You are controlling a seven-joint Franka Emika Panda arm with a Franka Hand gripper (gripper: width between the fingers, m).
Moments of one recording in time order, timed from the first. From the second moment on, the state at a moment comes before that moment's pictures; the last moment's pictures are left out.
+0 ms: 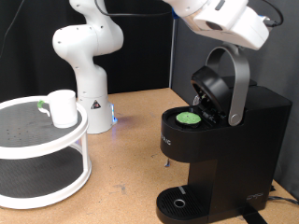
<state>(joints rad) 0.33 -0.09 -0.17 -2.05 0.93 1.87 -1.11</state>
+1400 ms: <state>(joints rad) 0.26 -0.10 -0.24 -2.08 0.85 1.78 -1.19</state>
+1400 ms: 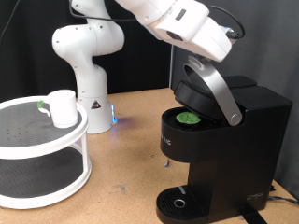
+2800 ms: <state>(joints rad) 0.24 -0.08 -0.28 -2.09 0.76 1.78 -1.22</state>
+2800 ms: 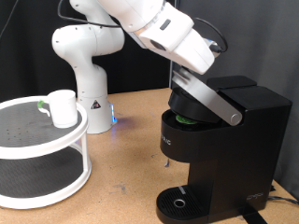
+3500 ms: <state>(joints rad) 0.23 -0.08 -0.30 -2.12 0.70 1.79 -1.25</state>
